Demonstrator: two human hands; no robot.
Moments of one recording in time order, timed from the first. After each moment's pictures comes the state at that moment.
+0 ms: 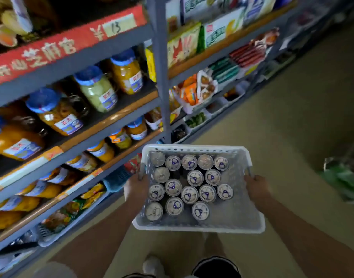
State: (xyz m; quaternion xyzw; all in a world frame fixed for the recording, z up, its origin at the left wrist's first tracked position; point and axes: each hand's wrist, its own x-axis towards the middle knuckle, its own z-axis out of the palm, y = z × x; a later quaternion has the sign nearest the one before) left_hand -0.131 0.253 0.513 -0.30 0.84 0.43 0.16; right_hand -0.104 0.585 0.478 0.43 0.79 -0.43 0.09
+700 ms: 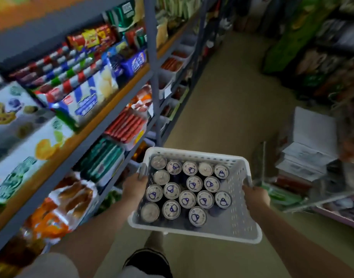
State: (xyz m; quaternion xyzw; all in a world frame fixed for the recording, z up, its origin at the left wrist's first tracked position) left_hand -0.490 0.744 0.525 -0.03 0.88 0.41 0.25; right_hand -0.284 1.012 0.518 0.62 0.64 -0.45 -0.05
